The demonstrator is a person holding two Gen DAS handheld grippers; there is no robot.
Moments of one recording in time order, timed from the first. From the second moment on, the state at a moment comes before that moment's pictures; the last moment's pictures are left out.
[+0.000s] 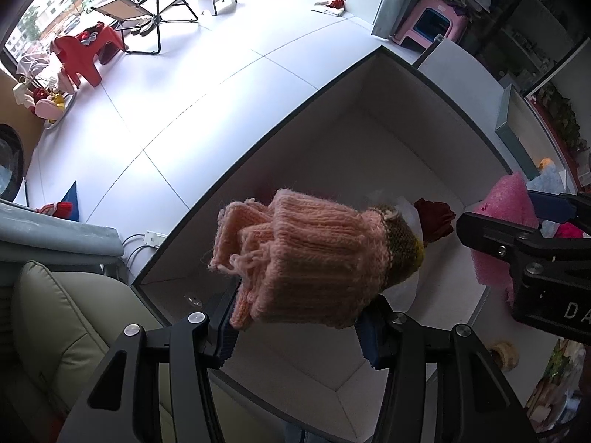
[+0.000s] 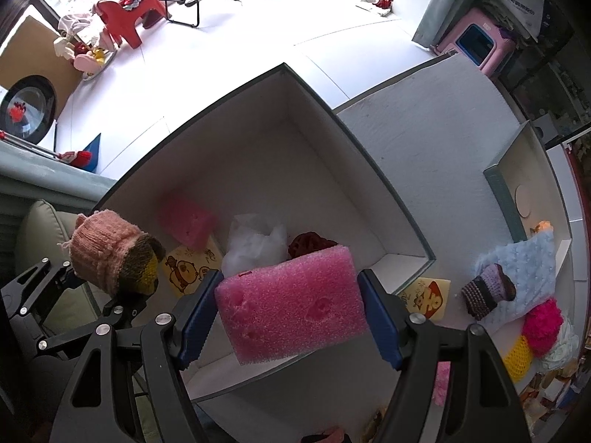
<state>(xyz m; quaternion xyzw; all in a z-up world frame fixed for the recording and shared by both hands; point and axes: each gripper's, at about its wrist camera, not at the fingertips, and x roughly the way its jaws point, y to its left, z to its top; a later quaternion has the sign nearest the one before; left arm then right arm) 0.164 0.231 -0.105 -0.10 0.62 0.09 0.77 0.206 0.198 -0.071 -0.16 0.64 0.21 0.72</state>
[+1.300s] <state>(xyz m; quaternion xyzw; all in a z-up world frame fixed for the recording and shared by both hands) 0.163 0.224 -0.115 -0.08 0.64 0.10 0.76 0.204 0.175 -0.084 -0.13 0.65 0.20 0.72</state>
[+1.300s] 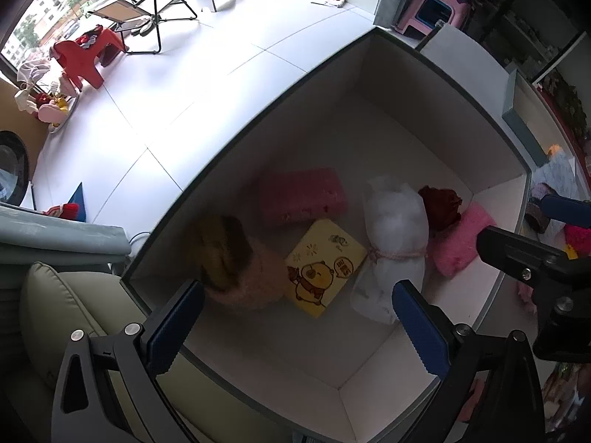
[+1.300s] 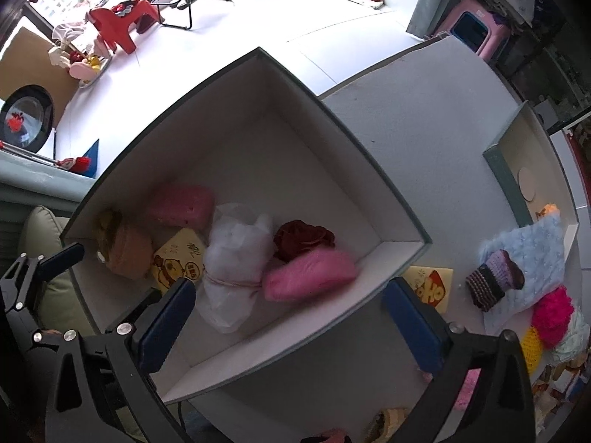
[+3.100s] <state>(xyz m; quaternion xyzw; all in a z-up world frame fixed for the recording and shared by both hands) 0.106 -0.055 -0.138 0.16 0.69 -0.21 0.68 -0.018 -0.153 -0.146 0.23 0.71 -0.13 0.65</state>
